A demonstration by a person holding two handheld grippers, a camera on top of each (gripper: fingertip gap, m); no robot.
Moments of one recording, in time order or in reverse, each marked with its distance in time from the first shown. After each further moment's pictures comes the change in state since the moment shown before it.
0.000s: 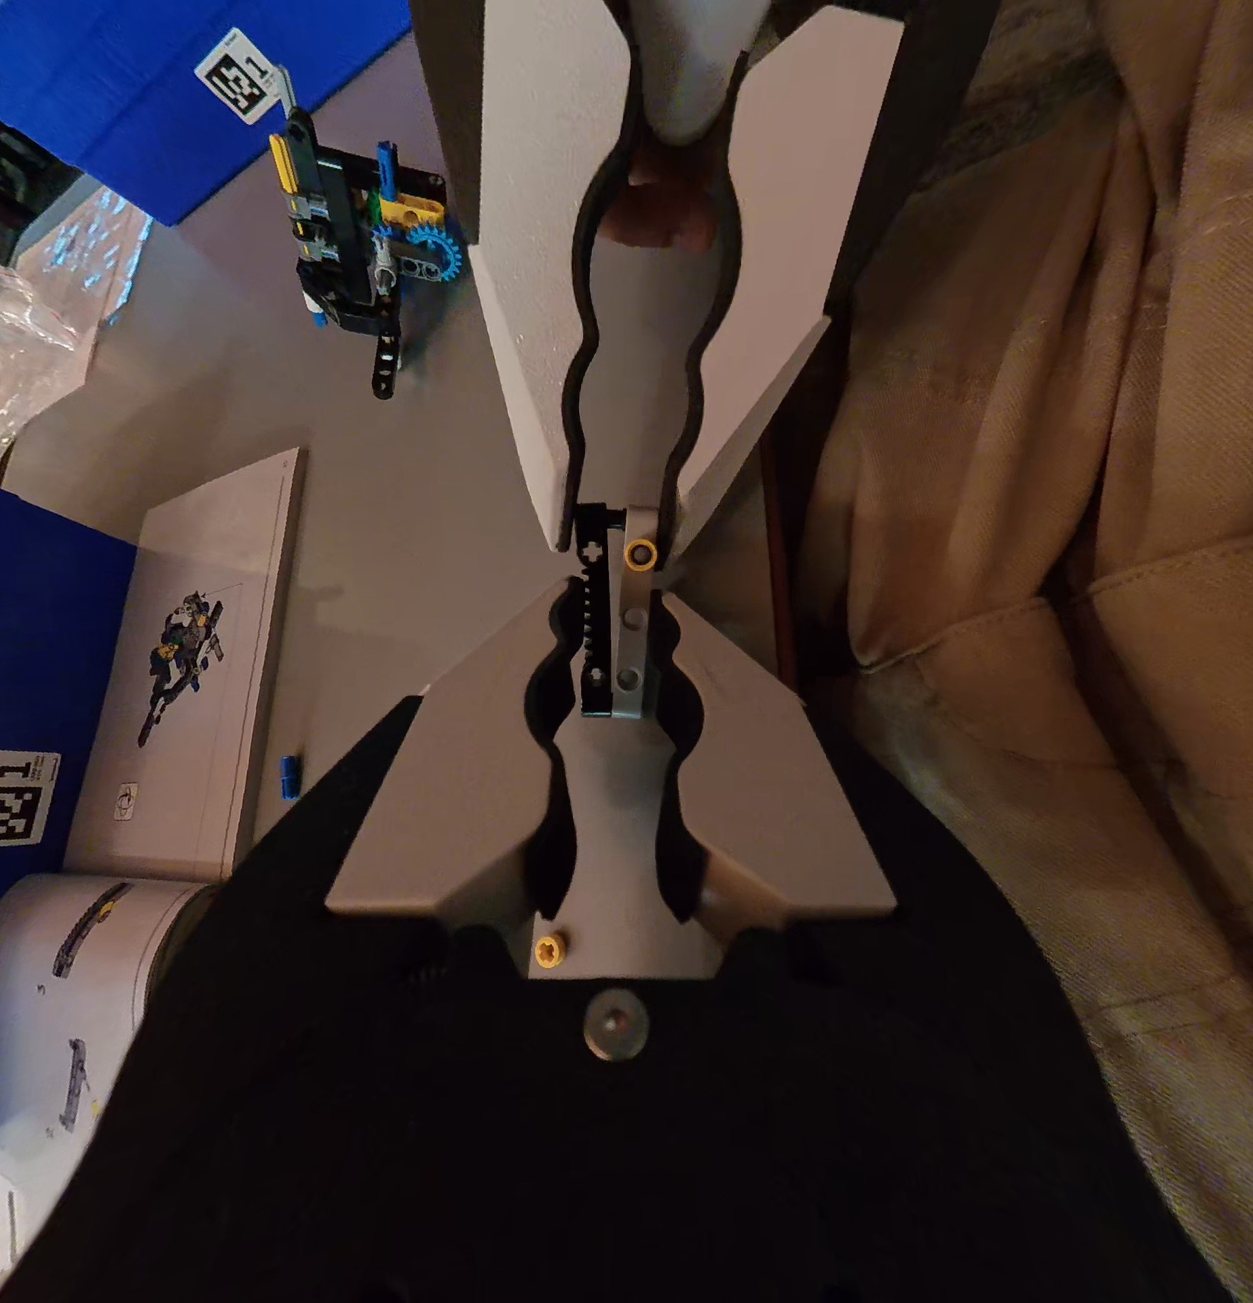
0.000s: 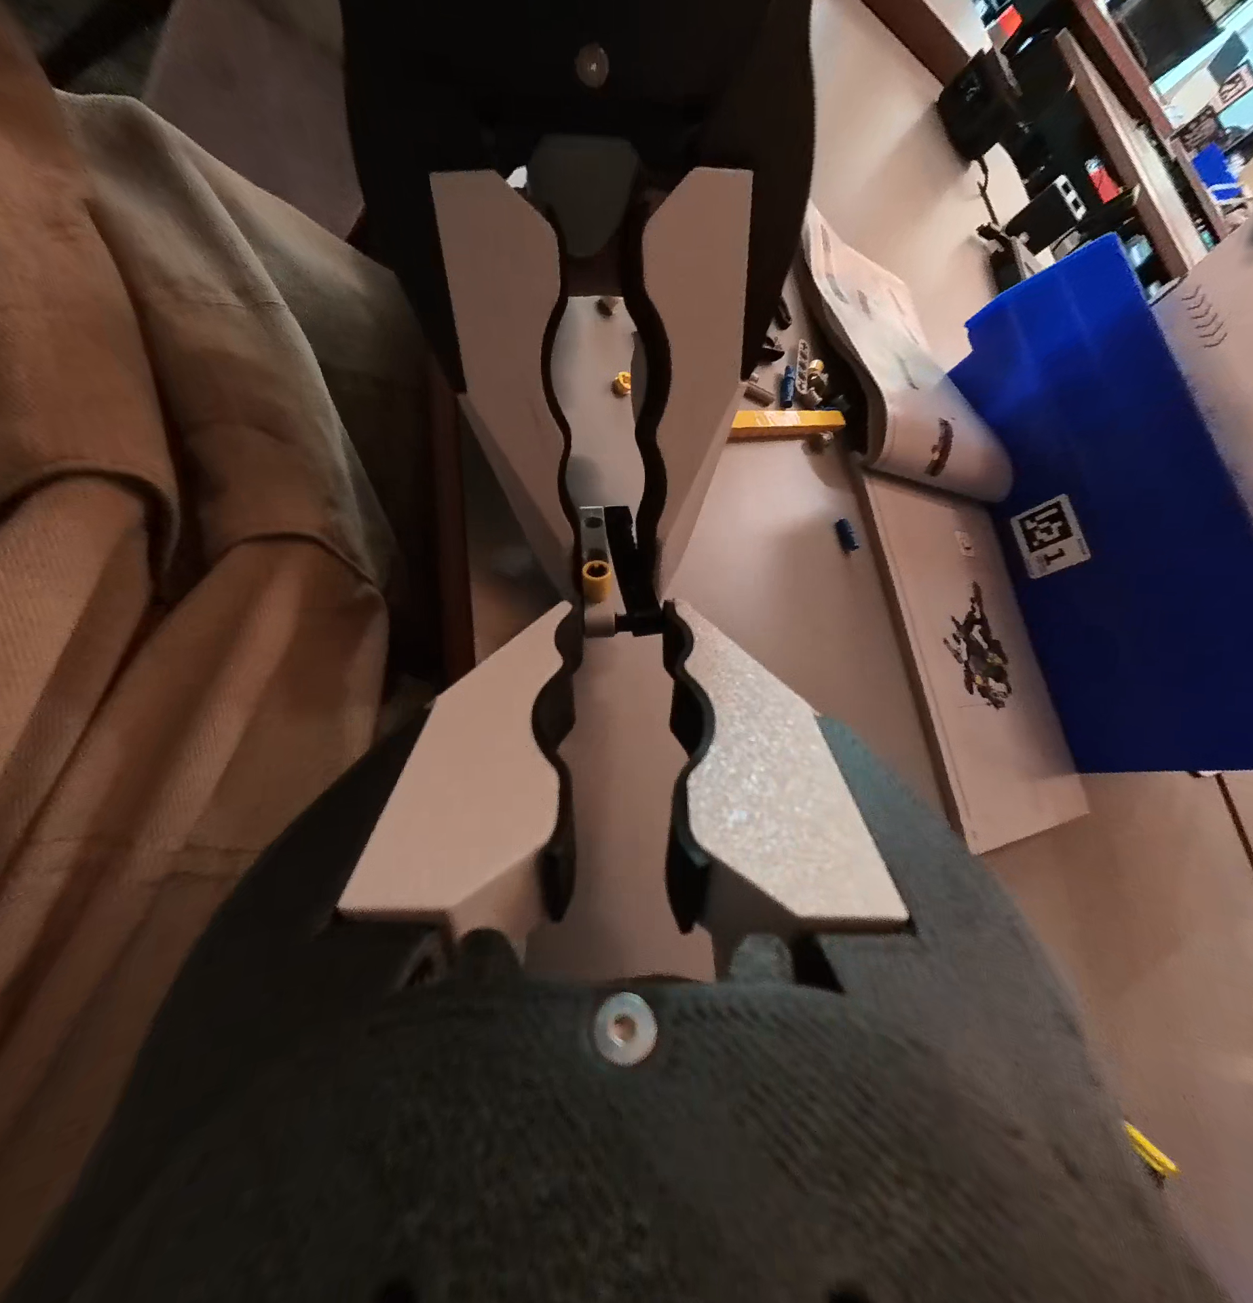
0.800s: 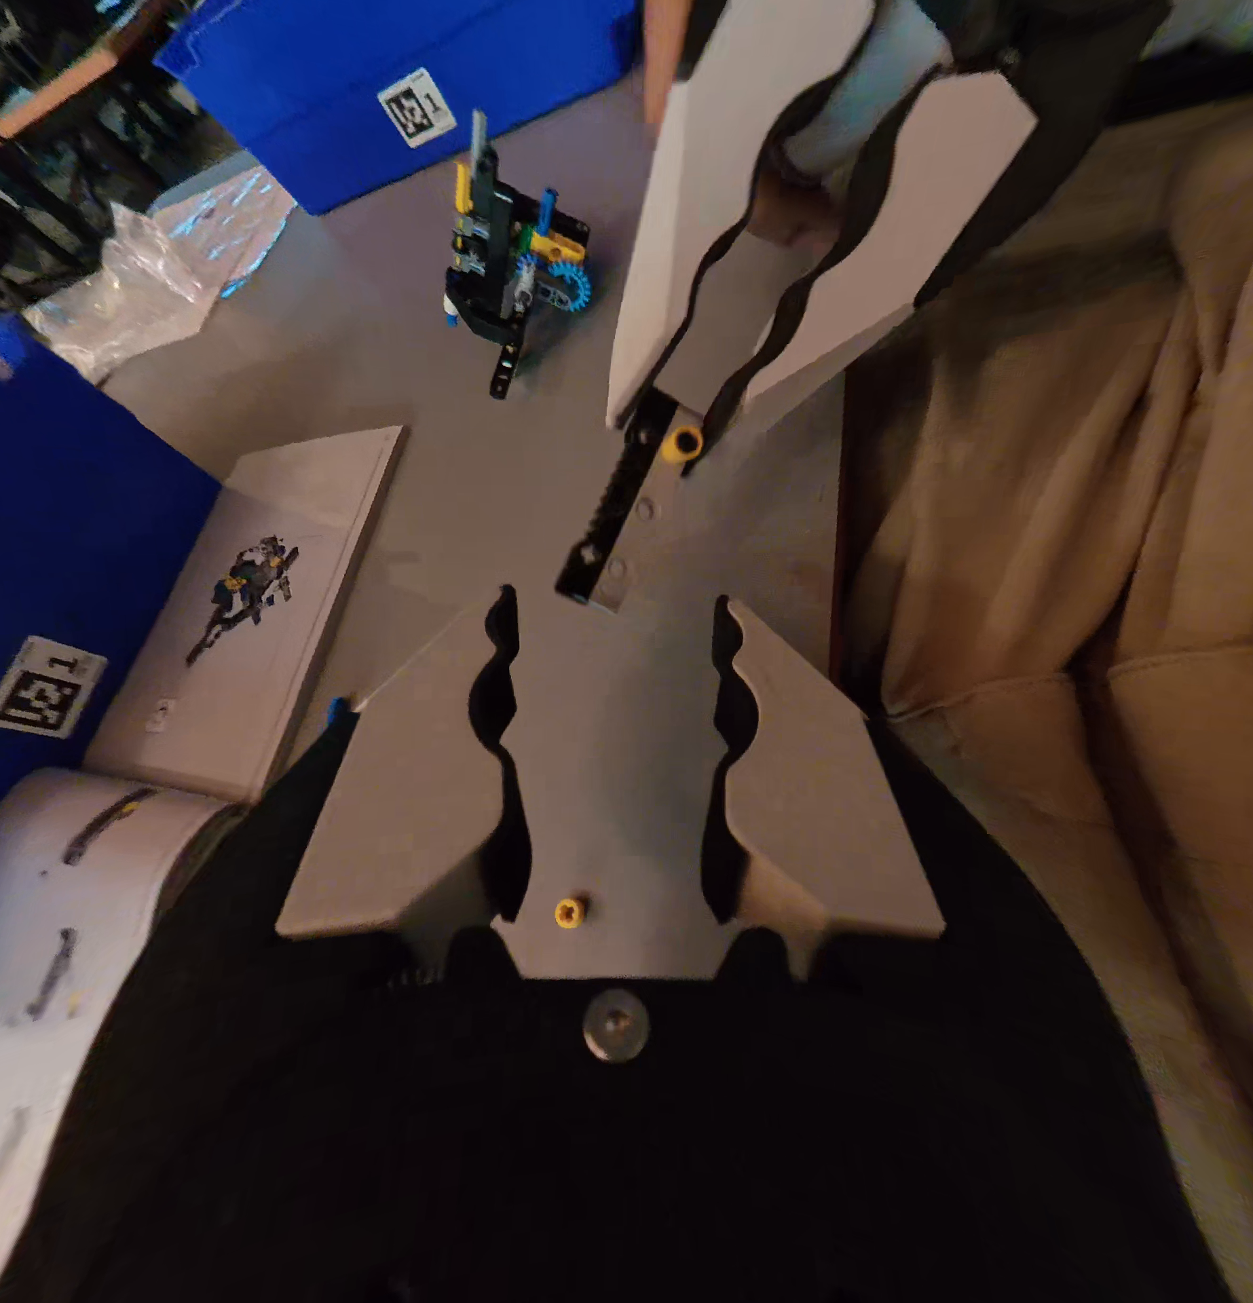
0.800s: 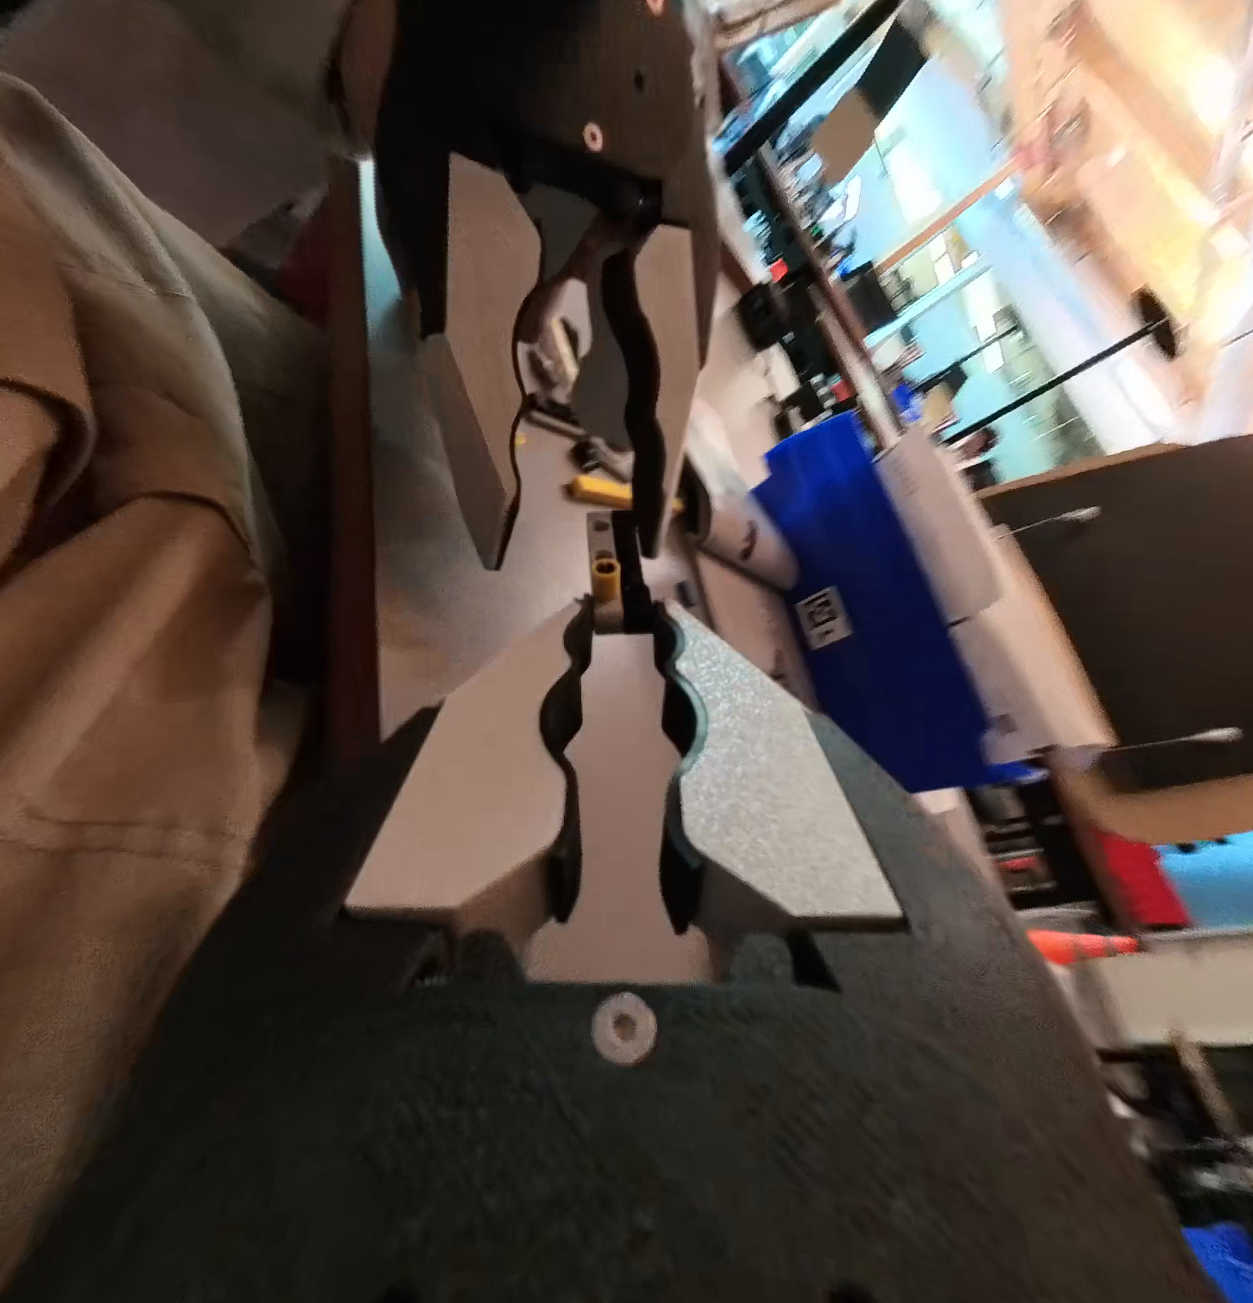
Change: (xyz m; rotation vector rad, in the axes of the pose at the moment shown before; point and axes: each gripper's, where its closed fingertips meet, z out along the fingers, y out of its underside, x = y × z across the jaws) left arm -0.024 -0.005 -0.015 0.084 -0.097 -0.178; right arm 0.026 -0.015 -0.029 0.171 0.256 -0.219
